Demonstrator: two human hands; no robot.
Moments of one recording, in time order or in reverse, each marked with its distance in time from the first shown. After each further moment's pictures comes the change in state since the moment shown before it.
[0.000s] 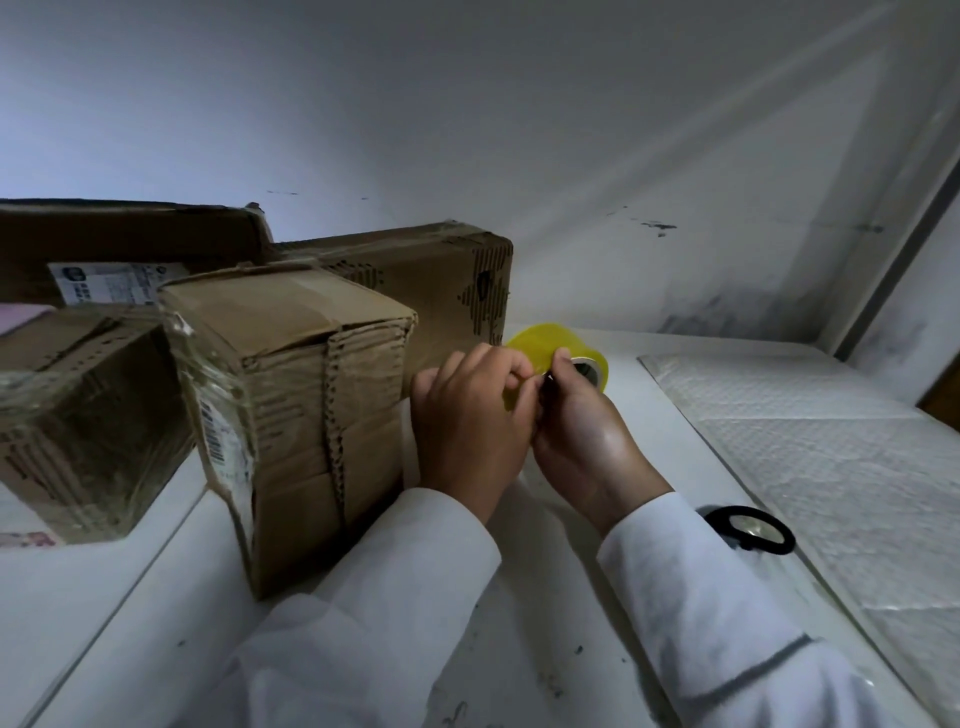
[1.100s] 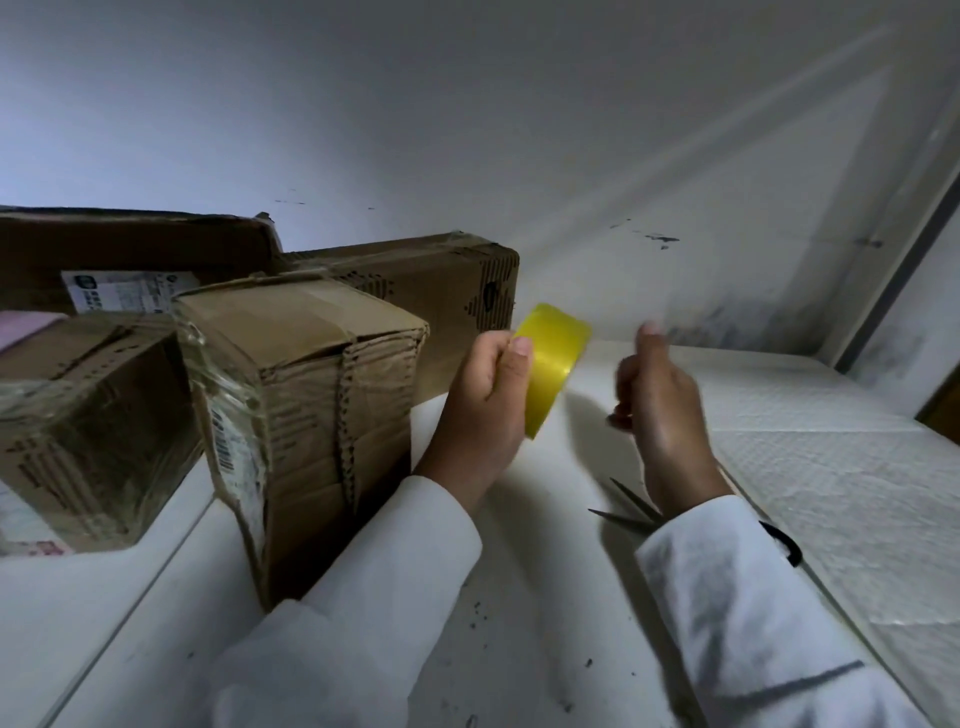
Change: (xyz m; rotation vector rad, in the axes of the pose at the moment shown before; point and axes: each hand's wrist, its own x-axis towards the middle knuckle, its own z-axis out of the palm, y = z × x) left_hand 0.019 0.011 -0.018 -0.702 -0.282 -0.464; right_hand -0.002 -0.035 -0.033 -0.613 0.354 -0.534
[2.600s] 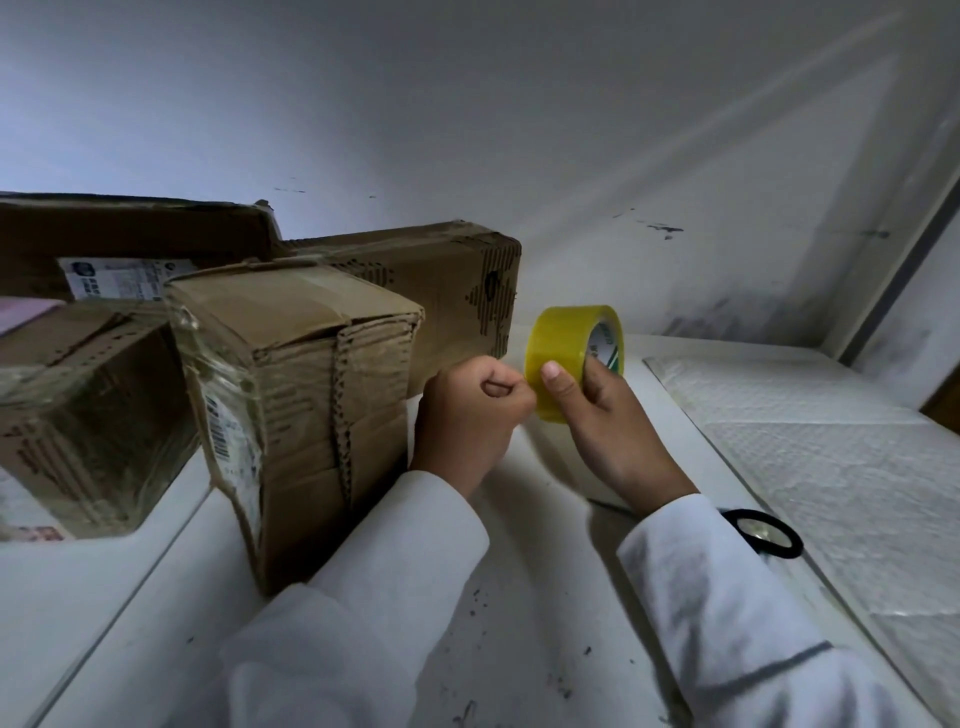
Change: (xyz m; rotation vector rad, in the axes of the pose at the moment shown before) left_hand 0.002 -0.024 -0.004 0.252 0.077 0.020; right_hand -0.009 0.021 0.009 -0.220 -0.459 -0.298
